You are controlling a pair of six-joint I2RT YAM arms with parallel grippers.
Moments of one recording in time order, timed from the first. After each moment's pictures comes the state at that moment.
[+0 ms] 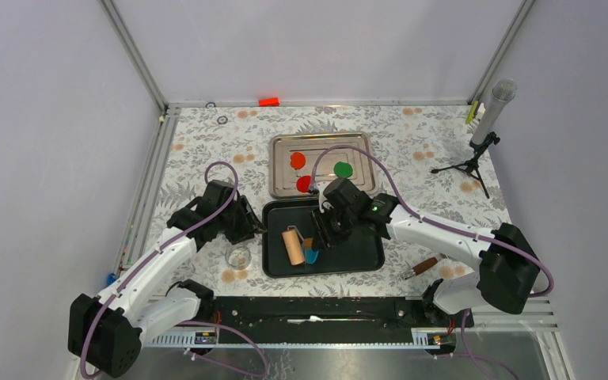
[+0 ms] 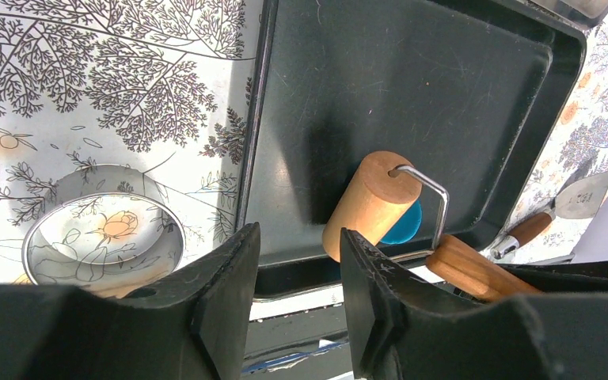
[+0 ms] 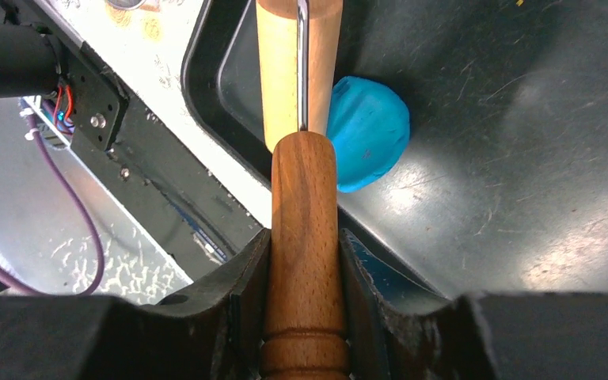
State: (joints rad) left arm -0.43 0.97 0.68 -0.68 0.13 -0.87; right arm 0.92 1.41 0.97 -0.51 -0.27 0.45
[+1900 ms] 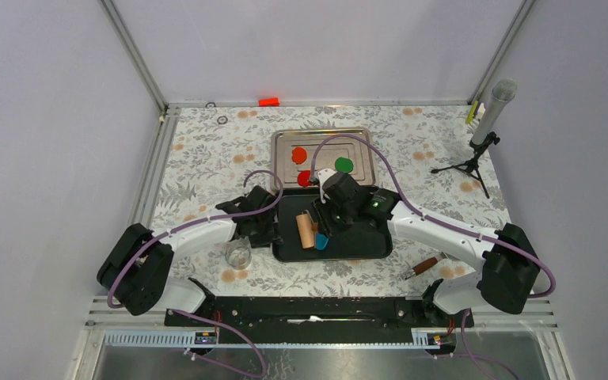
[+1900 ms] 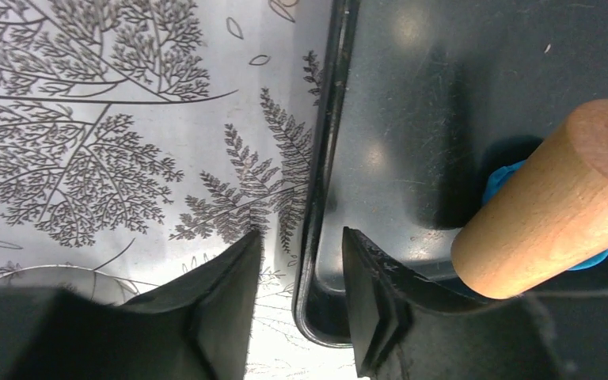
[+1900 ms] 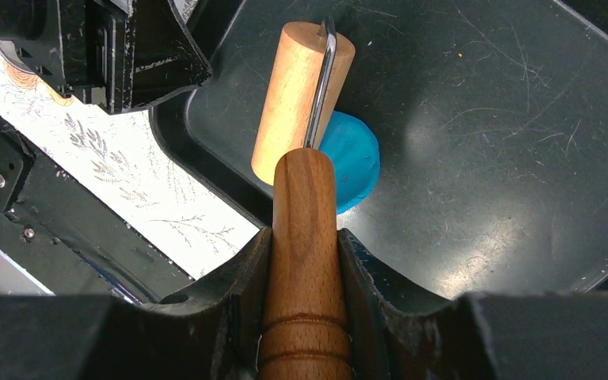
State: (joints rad) left arm -0.63 1.37 0.67 -0.44 -0.01 -0.84; right arm 0.91 1.41 1.04 -0.54 -0.02 0.32
